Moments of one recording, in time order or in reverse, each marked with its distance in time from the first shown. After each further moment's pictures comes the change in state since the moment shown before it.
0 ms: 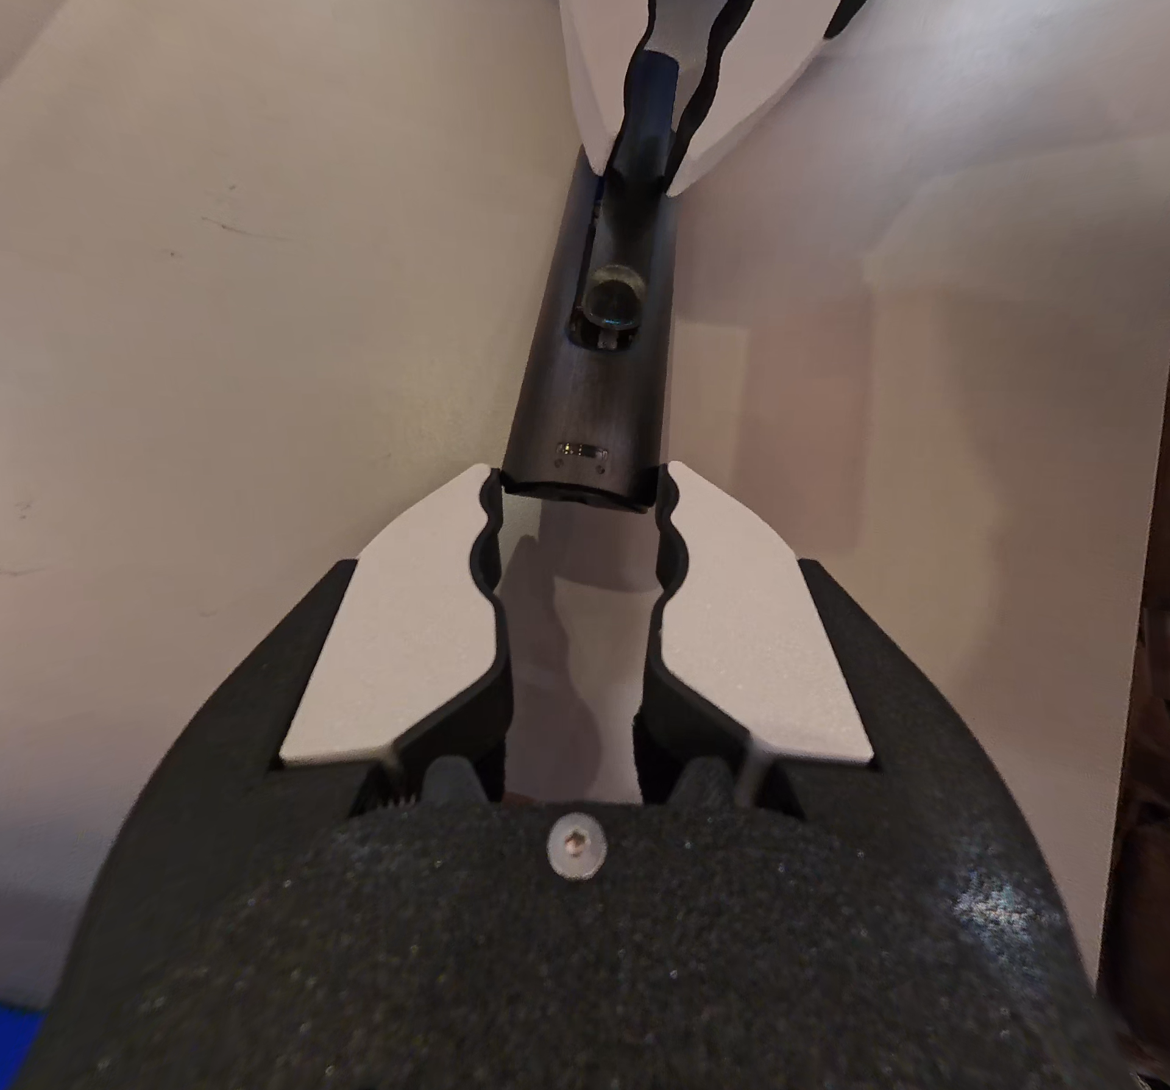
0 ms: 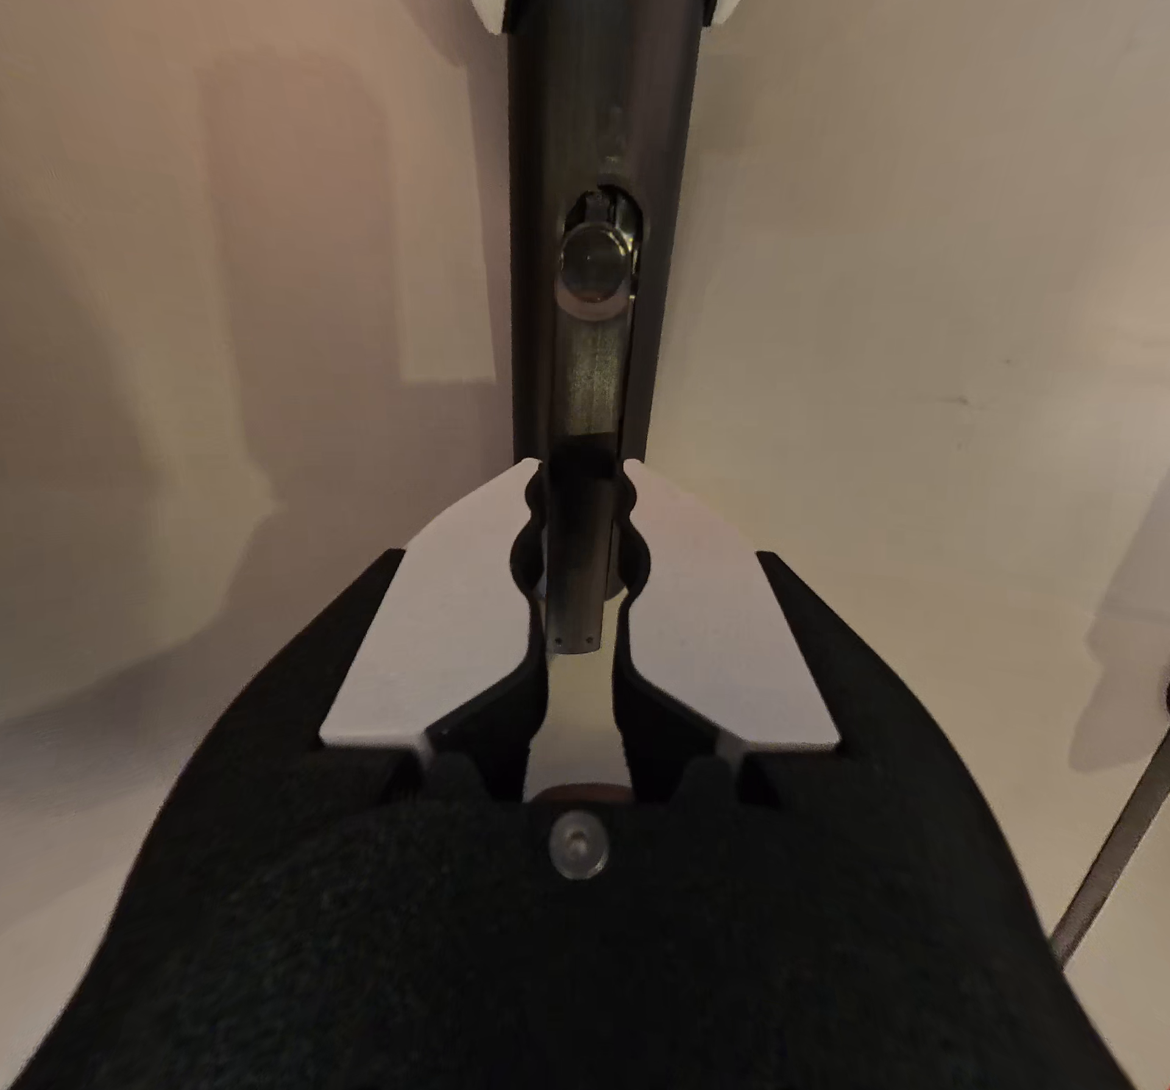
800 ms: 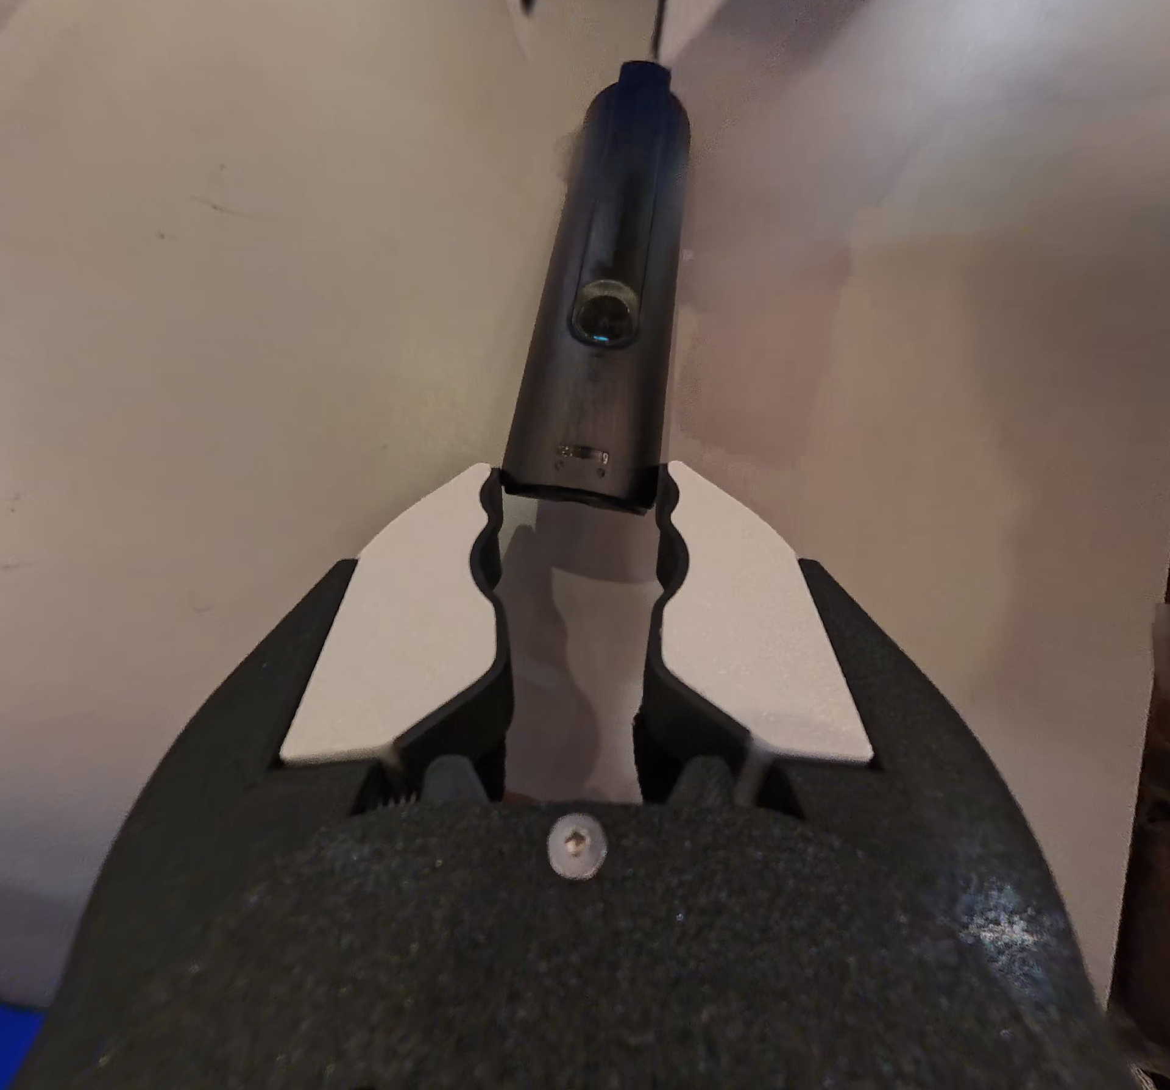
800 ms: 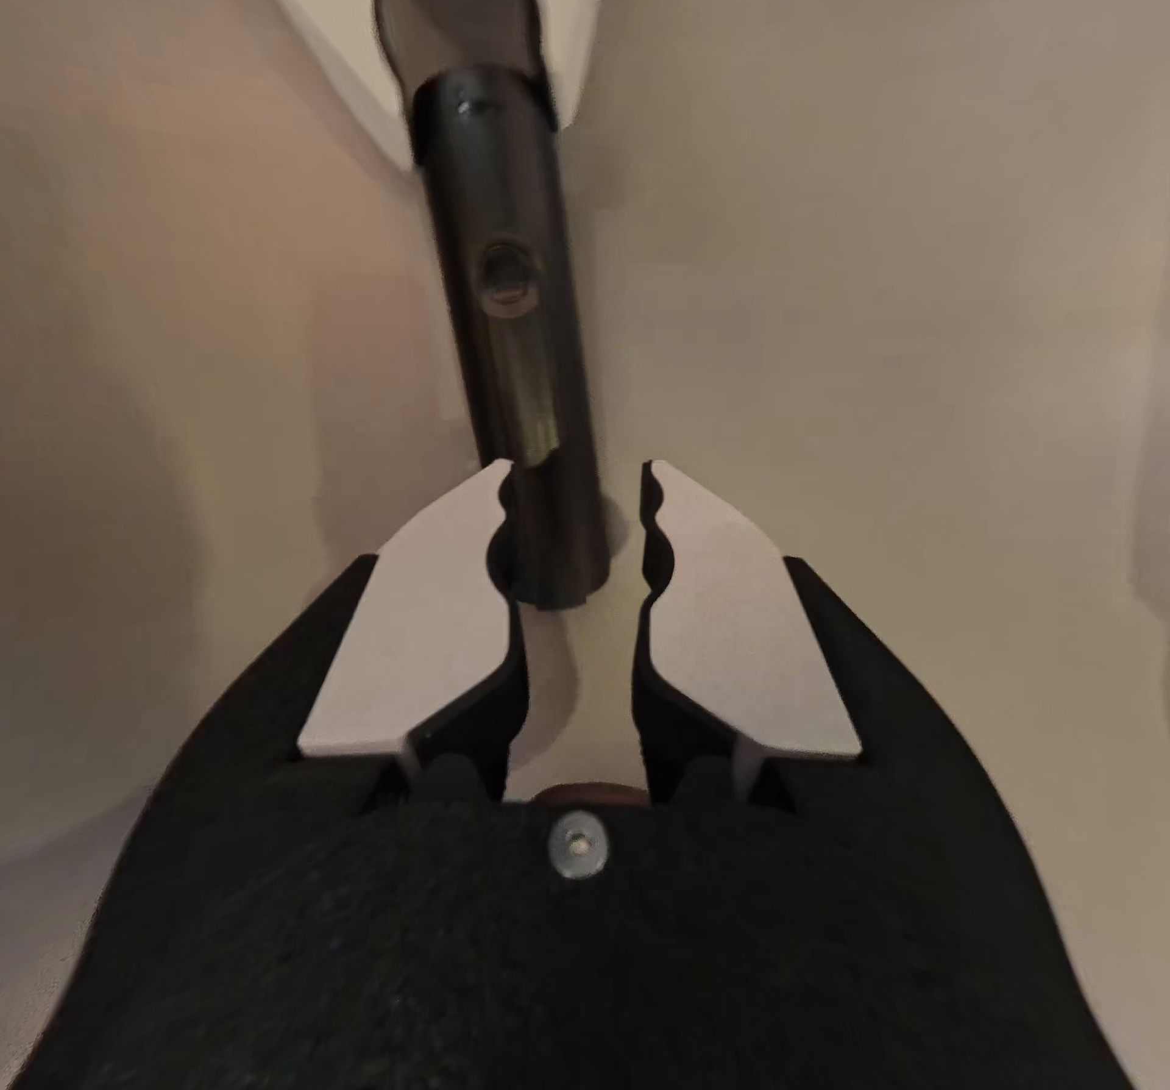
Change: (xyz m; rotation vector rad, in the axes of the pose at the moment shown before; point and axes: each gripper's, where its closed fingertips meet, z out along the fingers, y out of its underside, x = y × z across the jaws) left arm -0.001 0.006 0.003 -0.022 -0.007 0.001; right arm 0.022 -0.003 -0.024 0.189 -0.018 0.208
